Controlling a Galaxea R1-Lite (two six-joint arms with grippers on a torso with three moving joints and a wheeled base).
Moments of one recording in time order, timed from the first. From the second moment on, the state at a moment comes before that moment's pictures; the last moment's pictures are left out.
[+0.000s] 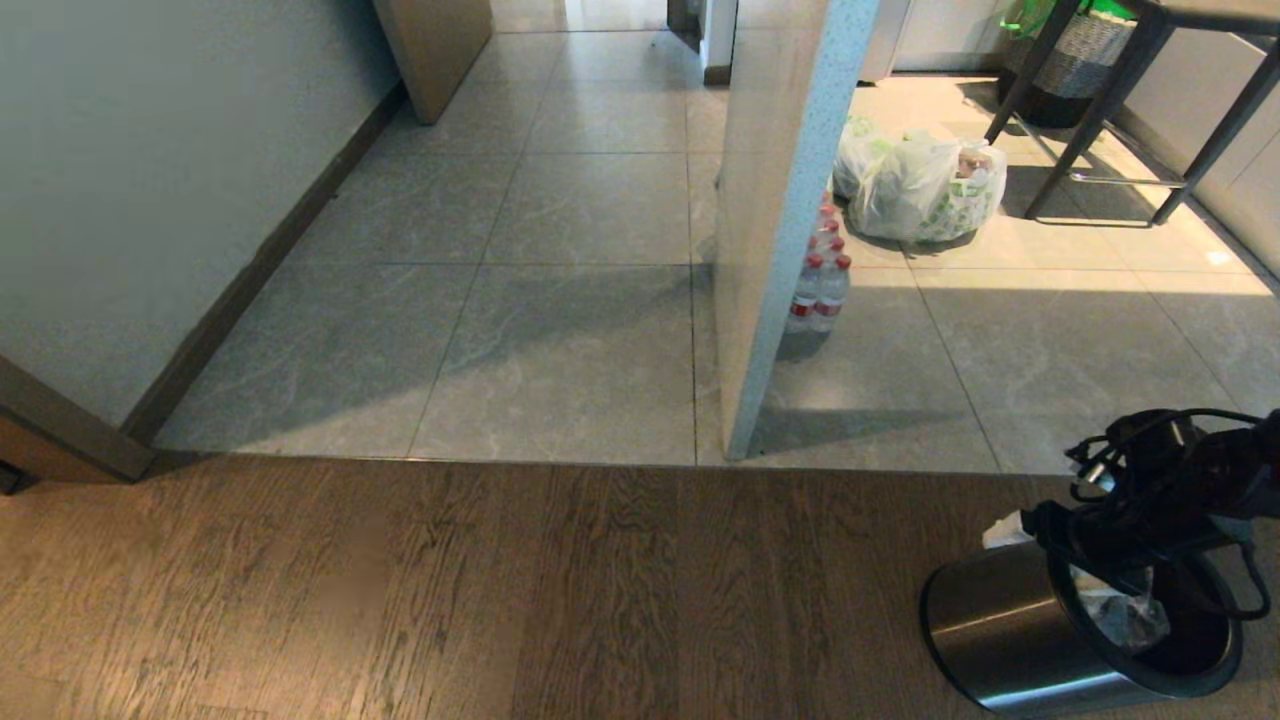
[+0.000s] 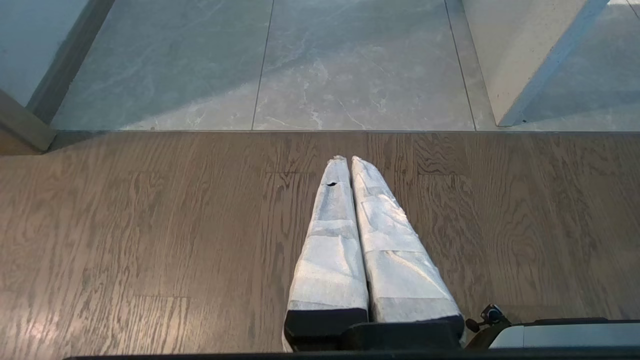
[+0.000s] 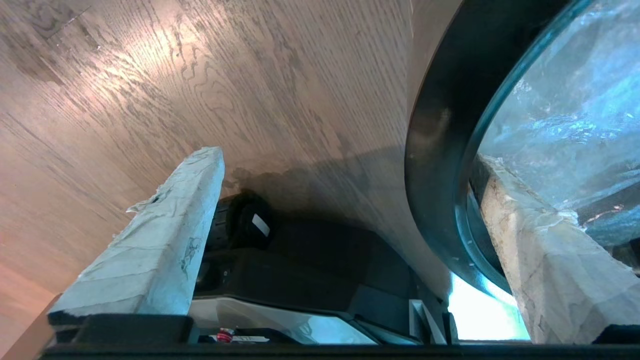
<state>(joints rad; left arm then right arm) 0.00 0.00 0.00 0.00 0.00 0.00 -0.32 2.18 -1.01 -0.01 0.31 0.18</state>
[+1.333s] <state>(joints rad) 0.00 0.00 0.00 0.00 0.00 0.00 -0.37 2.27 -1.04 -0.17 0.30 0.08</state>
